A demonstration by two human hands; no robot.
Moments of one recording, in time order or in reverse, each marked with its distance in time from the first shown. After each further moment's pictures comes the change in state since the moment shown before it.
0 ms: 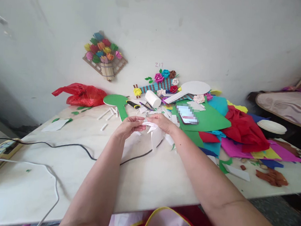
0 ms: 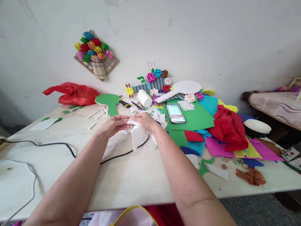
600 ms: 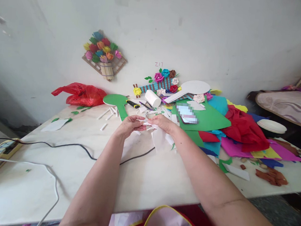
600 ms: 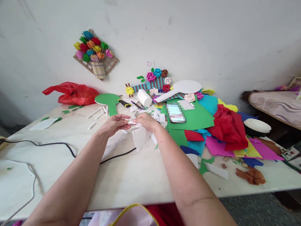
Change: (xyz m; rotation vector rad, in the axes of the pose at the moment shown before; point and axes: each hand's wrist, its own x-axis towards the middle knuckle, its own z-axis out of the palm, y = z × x) left_hand -0.003 0.004 0.008 0.082 0.021 0.014; right_hand 0.003 0.013 -0.002 0.125 -0.039 0.137
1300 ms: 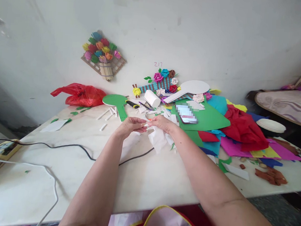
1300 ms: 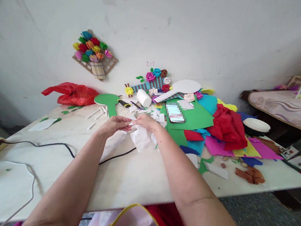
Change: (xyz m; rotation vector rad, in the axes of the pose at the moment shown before) left_hand 0.000 0.000 -0.001 0.140 -0.077 -0.023; right_hand -0.006 -0.006 0.001 -0.009 0.003 0.072
